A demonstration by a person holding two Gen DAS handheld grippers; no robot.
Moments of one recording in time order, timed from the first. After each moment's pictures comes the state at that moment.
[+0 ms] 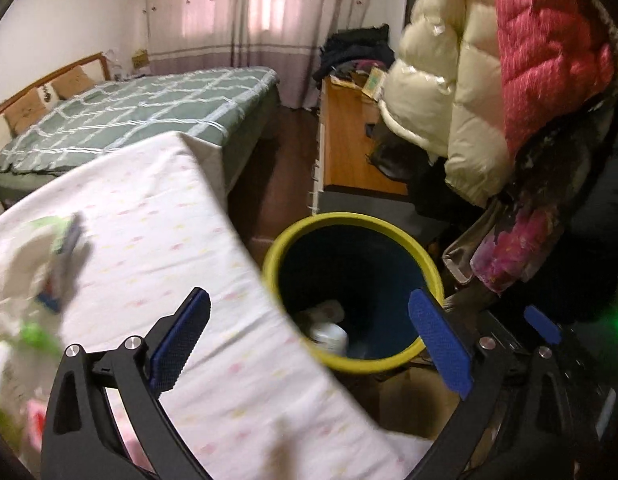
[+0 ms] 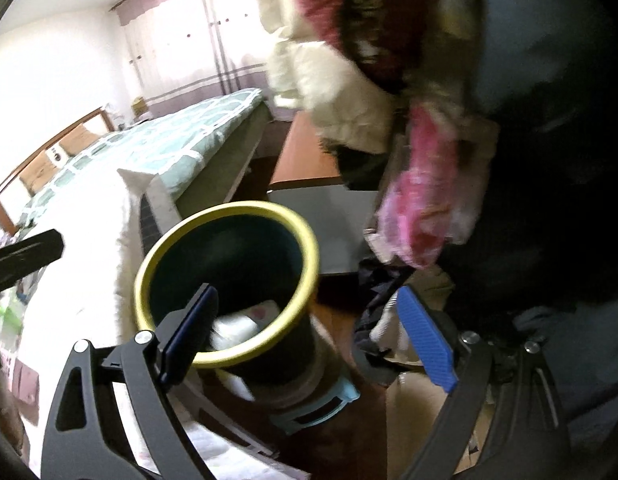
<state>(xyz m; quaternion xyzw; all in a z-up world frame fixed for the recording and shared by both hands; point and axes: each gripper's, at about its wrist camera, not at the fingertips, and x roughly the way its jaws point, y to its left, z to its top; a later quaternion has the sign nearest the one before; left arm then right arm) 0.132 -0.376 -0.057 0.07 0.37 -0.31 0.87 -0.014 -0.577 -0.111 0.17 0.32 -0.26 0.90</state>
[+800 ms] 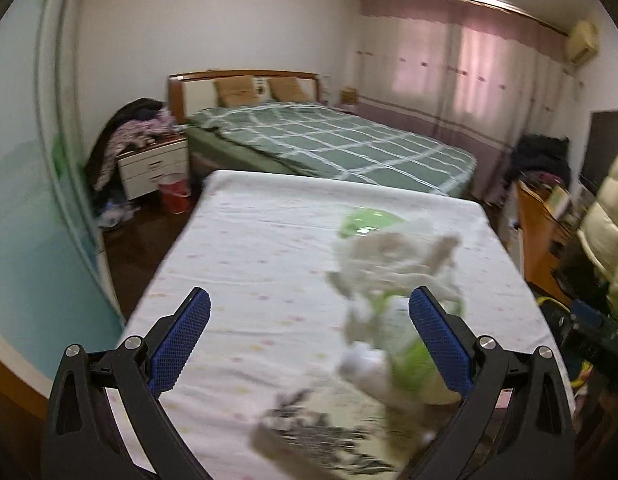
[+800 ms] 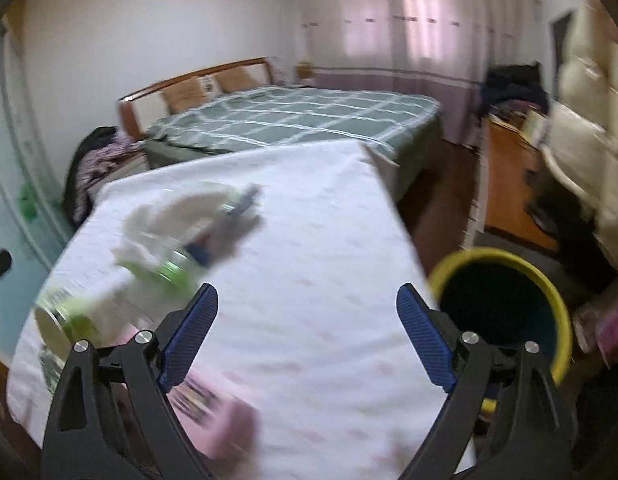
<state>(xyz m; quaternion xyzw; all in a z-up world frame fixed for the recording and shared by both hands) 0.115 -0.001 -0.029 -0.05 0.29 0.03 0.95 0.132 -0.341 -0.062 0.05 0.33 0.02 0.94</state>
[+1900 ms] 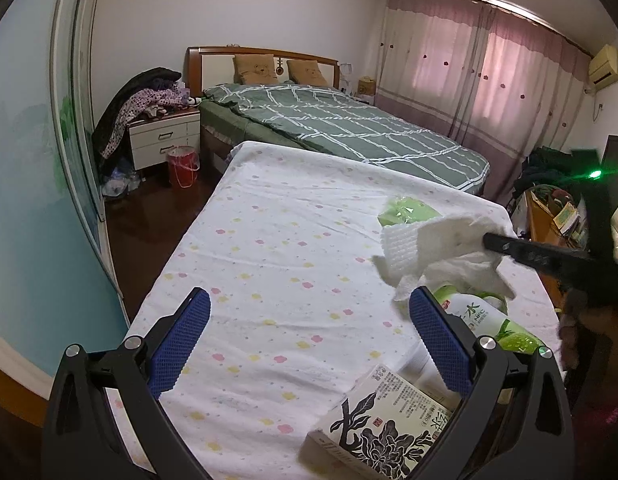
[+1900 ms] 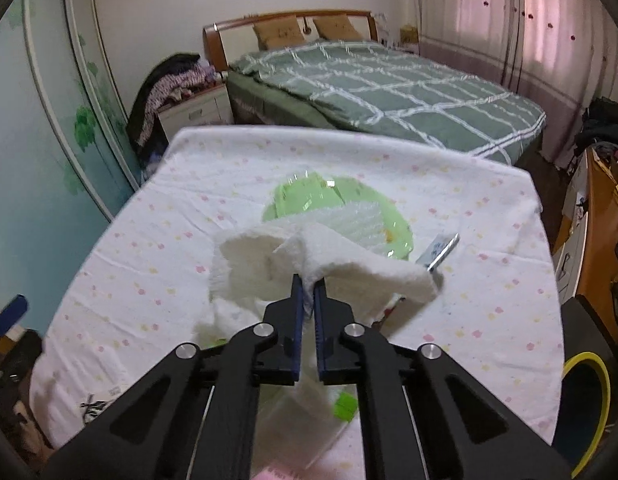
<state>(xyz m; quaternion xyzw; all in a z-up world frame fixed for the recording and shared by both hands) 0.134 0.035 -0.068 -0.09 0.32 0.03 0.94 0.237 -0.216 -0.051 -0.02 0.40 0.16 0.90</state>
